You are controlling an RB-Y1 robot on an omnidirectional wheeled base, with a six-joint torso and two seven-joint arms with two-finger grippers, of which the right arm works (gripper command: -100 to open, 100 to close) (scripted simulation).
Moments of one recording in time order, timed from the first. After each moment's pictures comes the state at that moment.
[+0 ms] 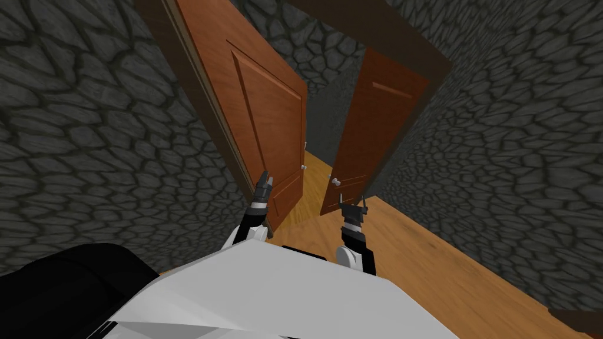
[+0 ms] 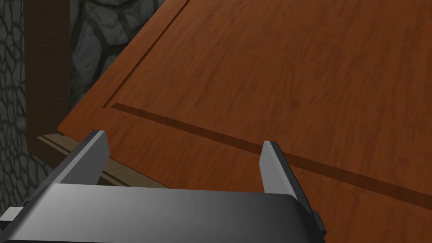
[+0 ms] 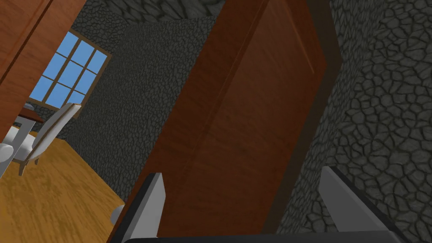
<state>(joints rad) 0.33 -0.14 0.28 -1.81 -0.52 -0.71 -0.48</state>
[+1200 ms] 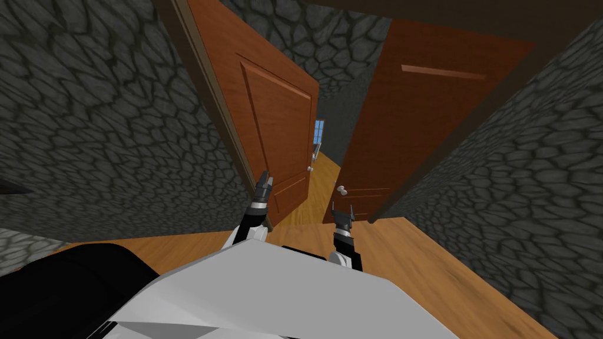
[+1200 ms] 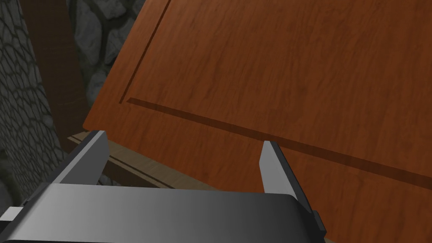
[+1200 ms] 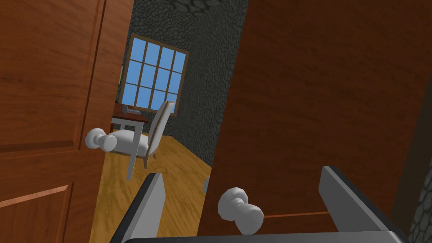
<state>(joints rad) 0.27 -0.18 0.43 -1.56 -0.72 -0.83 -0.63</state>
